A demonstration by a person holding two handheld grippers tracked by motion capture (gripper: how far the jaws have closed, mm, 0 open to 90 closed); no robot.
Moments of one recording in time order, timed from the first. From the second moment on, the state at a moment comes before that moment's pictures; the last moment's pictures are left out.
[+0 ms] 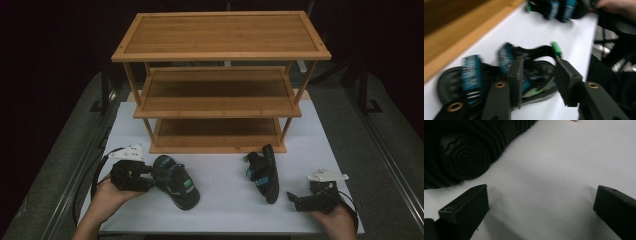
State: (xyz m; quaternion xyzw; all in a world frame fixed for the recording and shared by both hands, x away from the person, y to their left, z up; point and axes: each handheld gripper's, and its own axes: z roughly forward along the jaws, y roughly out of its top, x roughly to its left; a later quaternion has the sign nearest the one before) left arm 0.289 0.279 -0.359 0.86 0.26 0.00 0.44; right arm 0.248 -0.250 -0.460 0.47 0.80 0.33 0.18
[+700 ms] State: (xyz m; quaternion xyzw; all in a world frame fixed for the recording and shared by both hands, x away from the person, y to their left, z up) left arm 0.320 0.254 -0.384 0.87 0.29 -0.01 0.40; right arm 0.249 -0.250 -0.460 0.47 0.80 0.33 0.18
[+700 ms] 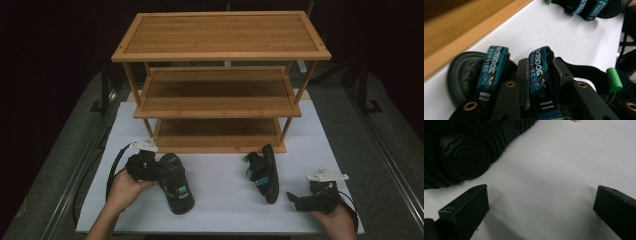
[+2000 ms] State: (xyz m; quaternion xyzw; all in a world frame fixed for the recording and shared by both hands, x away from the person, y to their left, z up) left arm 0.334 0.219 -0.380 0.89 0.20 0.00 0.41; right arm 0.248 -0.250 -0.460 0.47 0.80 0.33 0.18
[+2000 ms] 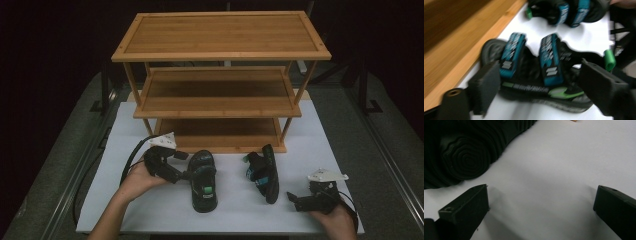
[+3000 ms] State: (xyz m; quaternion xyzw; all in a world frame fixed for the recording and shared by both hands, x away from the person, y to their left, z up) left arm 0.268 0.329 -0.444 0.86 0.36 0.15 0.33; right arm 0.248 -0.250 -0.460 0.47 0.80 0.33 0.18
